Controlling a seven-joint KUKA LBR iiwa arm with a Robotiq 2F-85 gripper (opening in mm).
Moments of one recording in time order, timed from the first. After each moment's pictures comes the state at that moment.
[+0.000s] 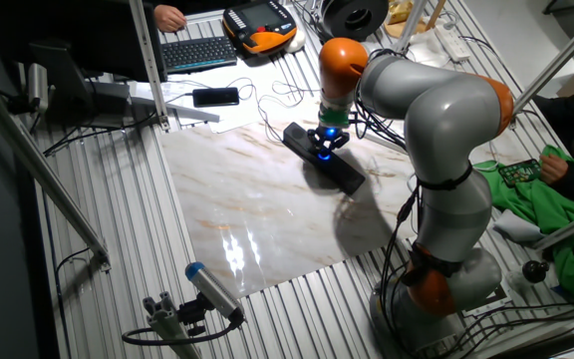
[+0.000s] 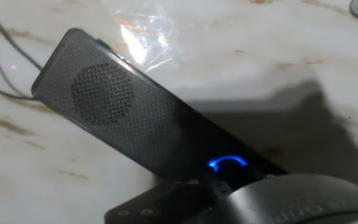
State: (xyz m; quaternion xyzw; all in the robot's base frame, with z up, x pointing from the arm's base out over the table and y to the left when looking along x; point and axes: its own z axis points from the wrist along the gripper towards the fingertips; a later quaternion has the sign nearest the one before) arm 0.534 0.059 0.085 -0.23 -0.97 0.01 0.07
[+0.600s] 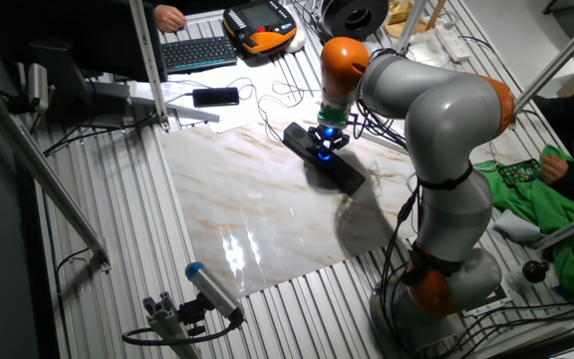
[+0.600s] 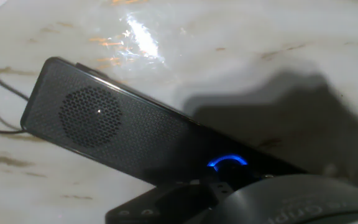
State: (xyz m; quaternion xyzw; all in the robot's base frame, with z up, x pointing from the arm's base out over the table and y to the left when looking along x) arm 0.534 0.059 0.084 -0.31 -0.95 0.01 0.07
